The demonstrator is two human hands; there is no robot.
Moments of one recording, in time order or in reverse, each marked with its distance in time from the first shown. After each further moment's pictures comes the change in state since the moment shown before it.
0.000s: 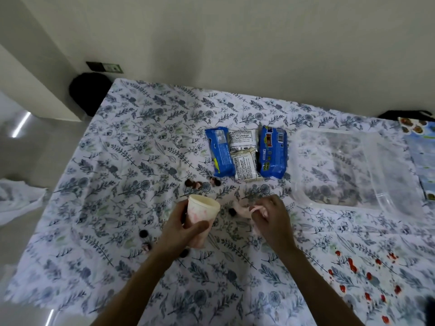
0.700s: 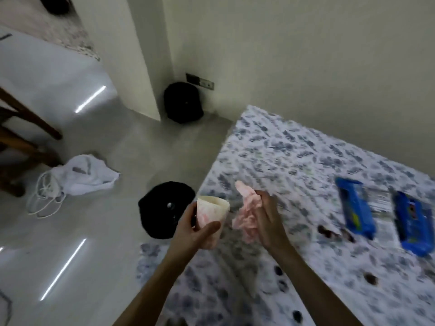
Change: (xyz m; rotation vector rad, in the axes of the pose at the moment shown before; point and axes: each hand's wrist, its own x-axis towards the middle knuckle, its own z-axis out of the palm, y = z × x) left_hand -0.033 -0.029 -0.312 -0.274 0.305 0.090; right_hand 0.048 -0.324 0.233 0.463 -0.275 0.141
